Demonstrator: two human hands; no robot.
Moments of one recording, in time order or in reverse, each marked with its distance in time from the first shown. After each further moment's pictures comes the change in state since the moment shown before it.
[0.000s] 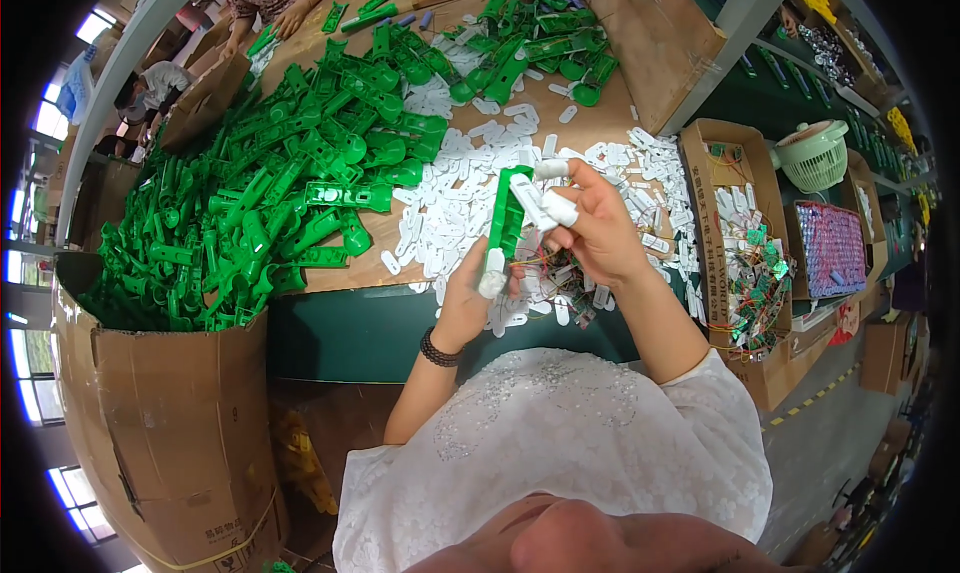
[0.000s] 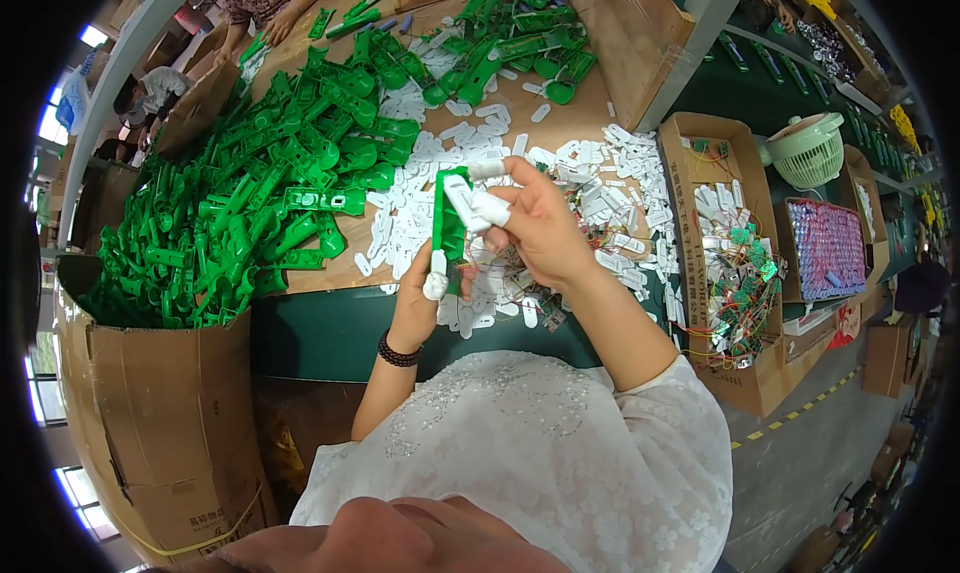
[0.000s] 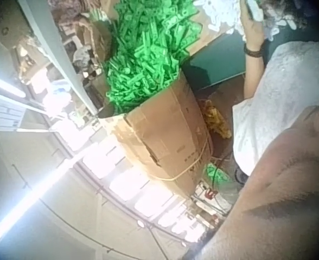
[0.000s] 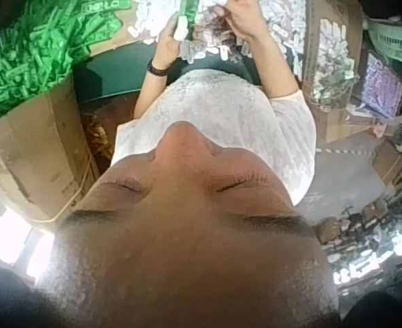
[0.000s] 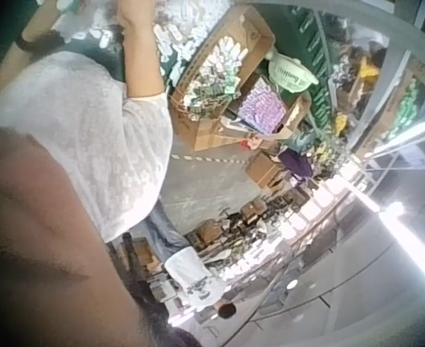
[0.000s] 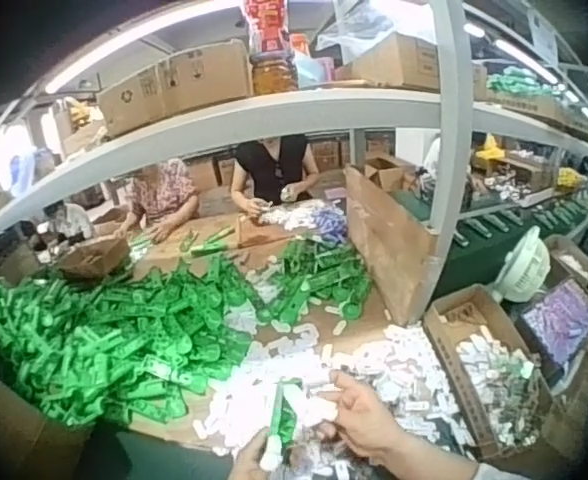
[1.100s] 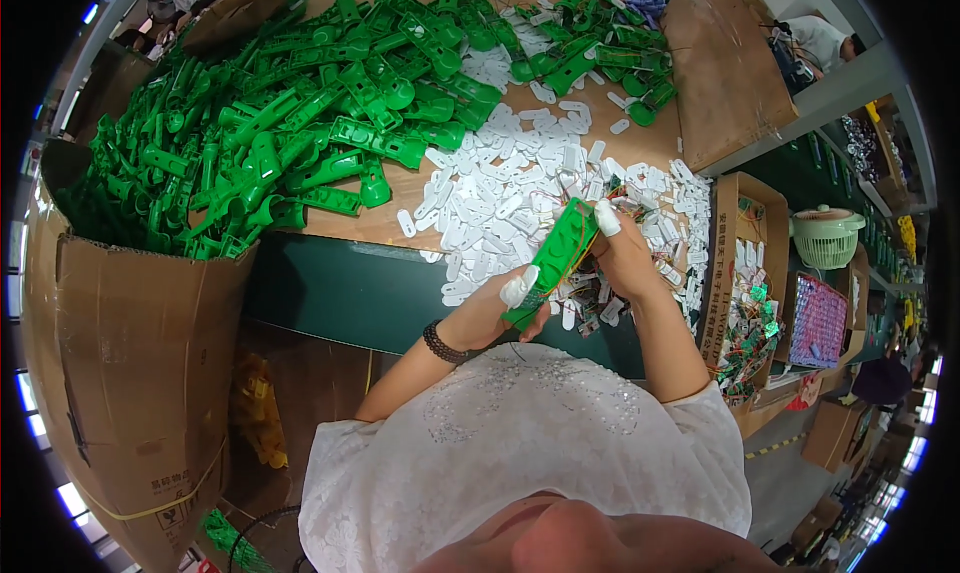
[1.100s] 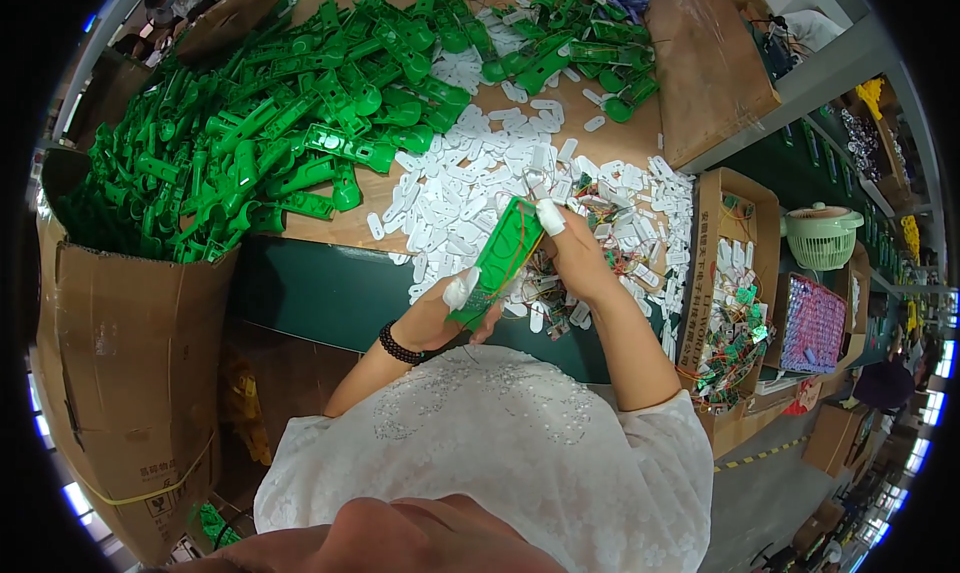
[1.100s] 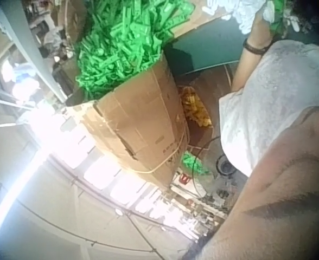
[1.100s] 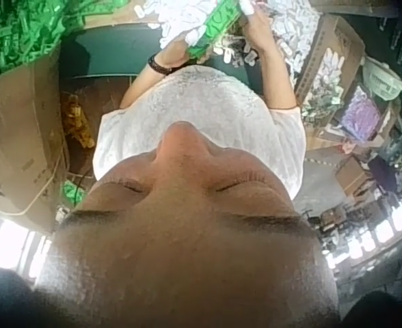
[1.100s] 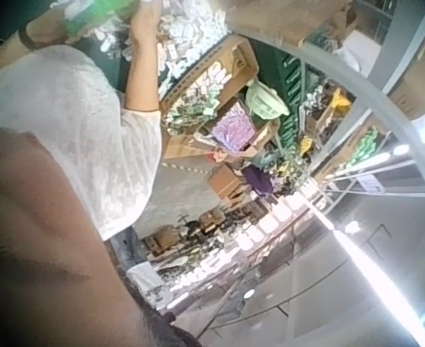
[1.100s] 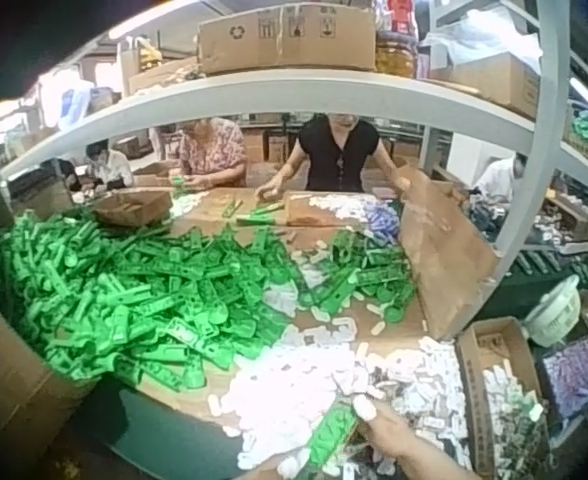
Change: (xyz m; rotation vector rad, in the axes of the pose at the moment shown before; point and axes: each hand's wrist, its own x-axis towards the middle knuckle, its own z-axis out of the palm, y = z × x) left_hand -0.020 0.004 -0.009 -0.504 -0.268 -0.346; right_hand 0.012 0.045 -0.037 -0.367 -0.043 0.215
